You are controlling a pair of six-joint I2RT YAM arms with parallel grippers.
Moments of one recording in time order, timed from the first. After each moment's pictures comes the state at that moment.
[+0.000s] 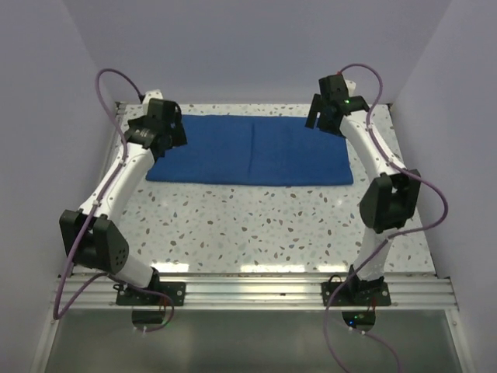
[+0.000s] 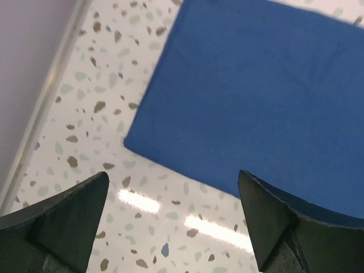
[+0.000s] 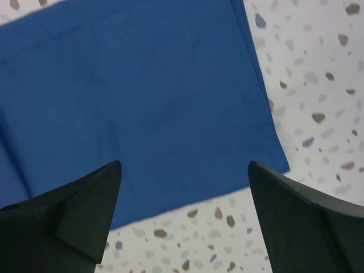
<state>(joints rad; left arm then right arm) -0.21 1.53 1.48 -0.69 -0.51 -0.37 0.23 1.84 1.80 -0.88 0.38 0.47</state>
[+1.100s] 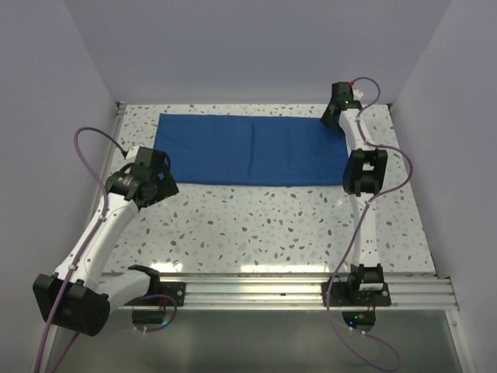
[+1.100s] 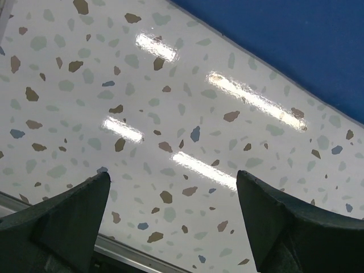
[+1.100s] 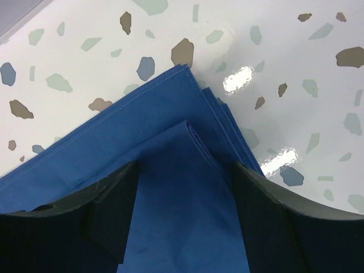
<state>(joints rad) -0.25 1.11 1.05 -0.99 -0.41 -0.65 0.02 2.69 2.55 -0.77 0.34 0.52</state>
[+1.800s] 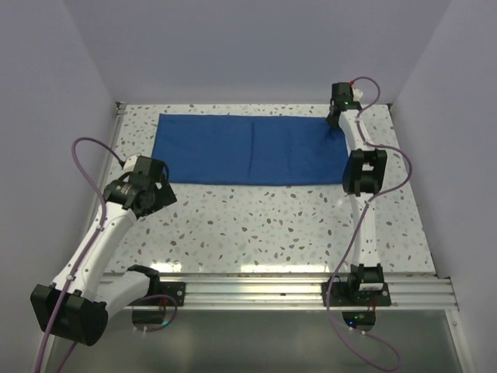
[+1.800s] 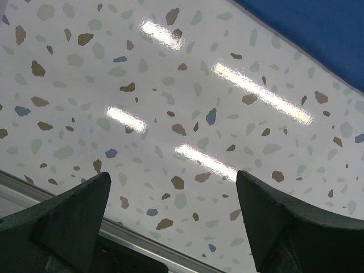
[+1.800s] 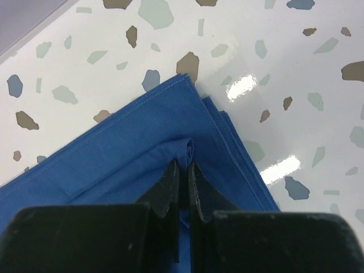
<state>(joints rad) -0.25 1.03 0.97 -1.04 -0.40 -0.69 0.02 2.71 2.57 -0.73 0.34 0.51</state>
